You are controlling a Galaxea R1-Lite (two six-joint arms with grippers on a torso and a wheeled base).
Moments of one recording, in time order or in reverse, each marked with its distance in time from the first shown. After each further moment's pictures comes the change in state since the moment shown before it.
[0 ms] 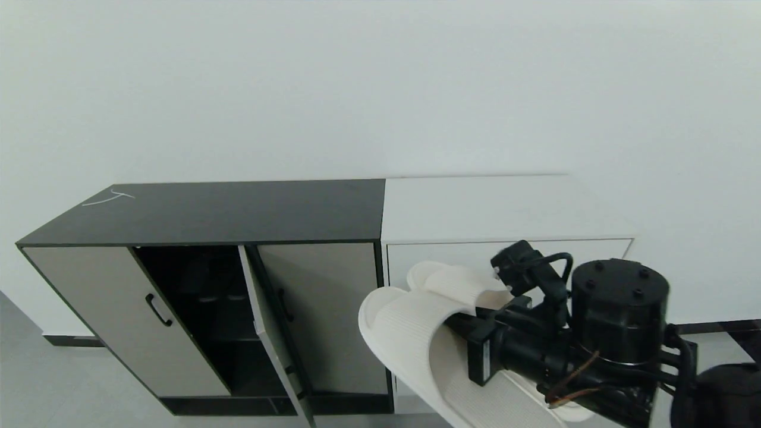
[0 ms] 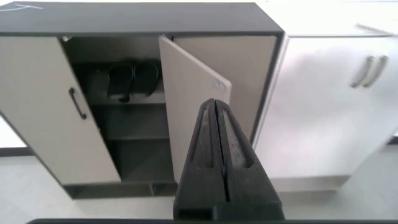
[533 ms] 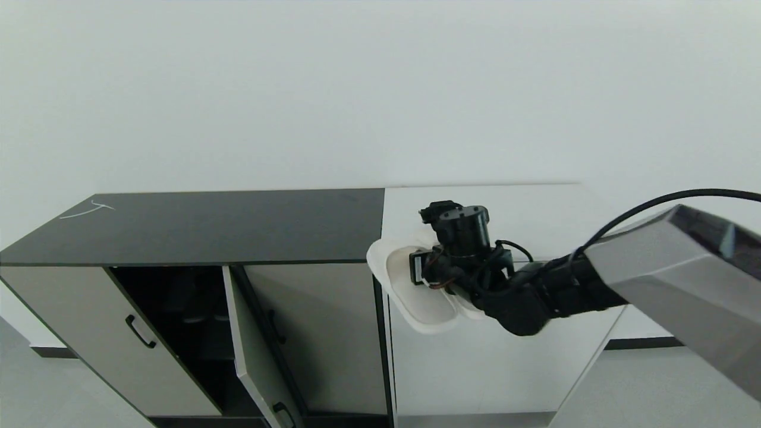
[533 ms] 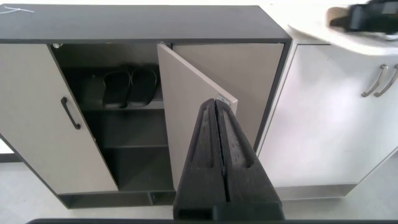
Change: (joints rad) left arm 0.000 0.000 0.000 0.000 0.001 -0.002; right arm -0.140 0.479 -0.767 0.404 -0.216 0.010
